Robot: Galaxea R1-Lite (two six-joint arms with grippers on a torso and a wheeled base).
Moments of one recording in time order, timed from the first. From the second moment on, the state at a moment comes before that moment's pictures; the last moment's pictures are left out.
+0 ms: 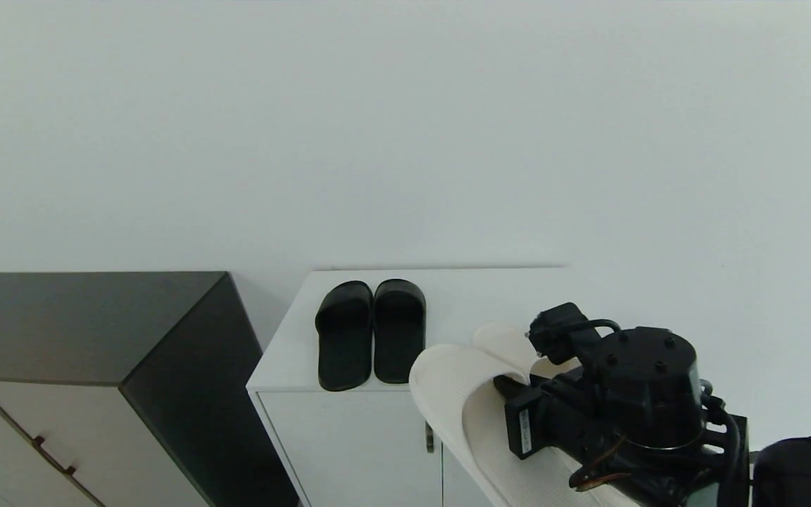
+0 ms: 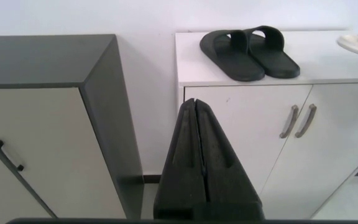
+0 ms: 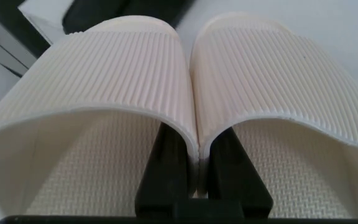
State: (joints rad) left arm 0.00 0.00 0.00 0.00 0.01 0.00; right arm 0.89 1.76 -0.62 -0.81 -0.33 0.19
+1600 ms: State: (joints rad) left arm 0.00 0.00 0.00 0.00 0.01 0.01; right arm 0.88 1.73 -0.50 -0.87 -0.33 0.17
